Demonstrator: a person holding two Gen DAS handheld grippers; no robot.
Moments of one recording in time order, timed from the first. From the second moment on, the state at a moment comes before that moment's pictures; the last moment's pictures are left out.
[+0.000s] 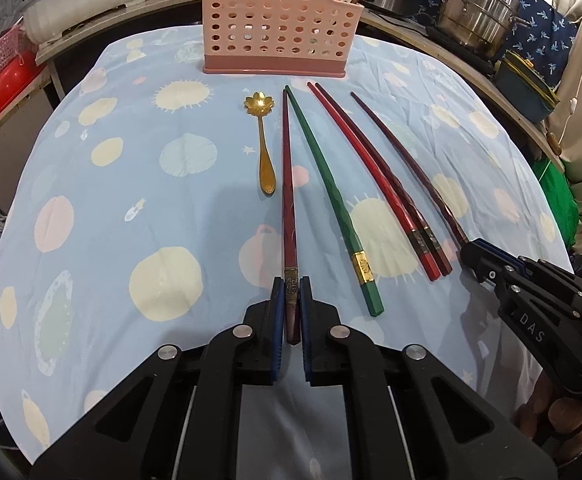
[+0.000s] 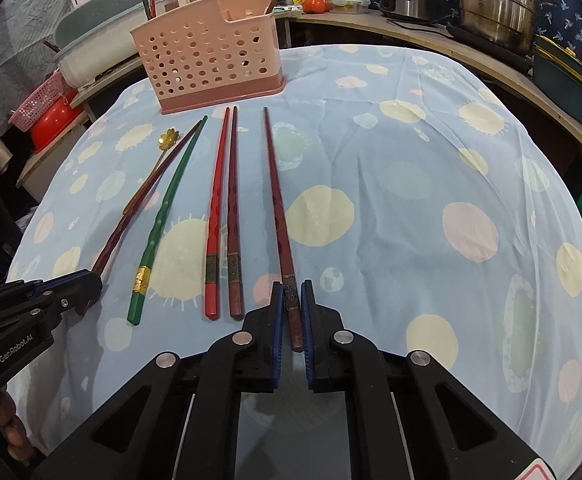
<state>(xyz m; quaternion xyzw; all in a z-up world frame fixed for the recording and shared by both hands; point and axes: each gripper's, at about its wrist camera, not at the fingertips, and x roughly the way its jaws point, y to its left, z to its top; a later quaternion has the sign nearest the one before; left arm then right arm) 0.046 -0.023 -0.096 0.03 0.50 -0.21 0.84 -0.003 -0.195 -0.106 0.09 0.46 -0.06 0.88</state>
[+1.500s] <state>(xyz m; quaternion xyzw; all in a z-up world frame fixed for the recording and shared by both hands) 0.096 -0.019 0.109 0.01 0.32 -0.20 0.93 0.015 -0.222 0.092 0.14 0.27 -0.03 0.95</state>
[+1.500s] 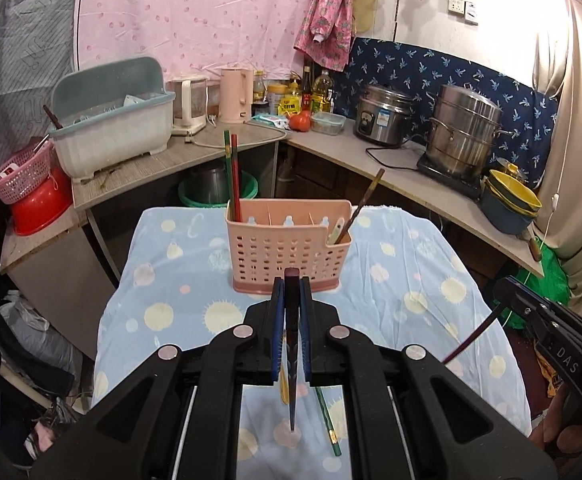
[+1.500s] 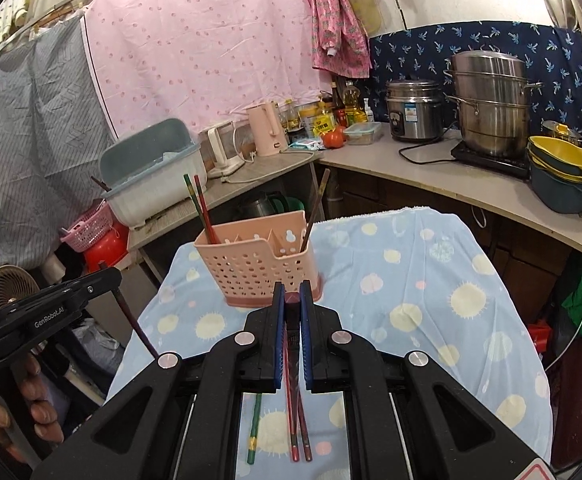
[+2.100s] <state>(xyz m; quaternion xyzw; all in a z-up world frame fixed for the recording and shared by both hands) 0.164 -0.043 0.203 0.00 0.23 -0.20 0.95 0.105 -0.231 0.175 0.15 0.18 -0.03 0.97</state>
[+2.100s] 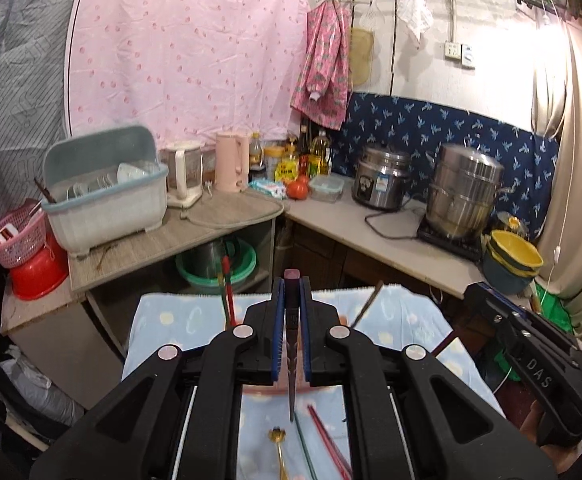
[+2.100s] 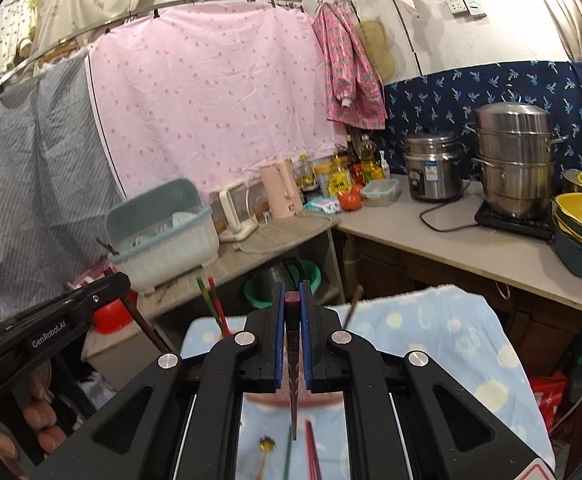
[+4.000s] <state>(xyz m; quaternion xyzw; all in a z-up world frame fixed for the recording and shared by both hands) 0.198 -0.050 0.085 0.04 0.29 -0.10 0.95 0.124 -0.210 0.077 0.16 0.23 -0.06 0.96</state>
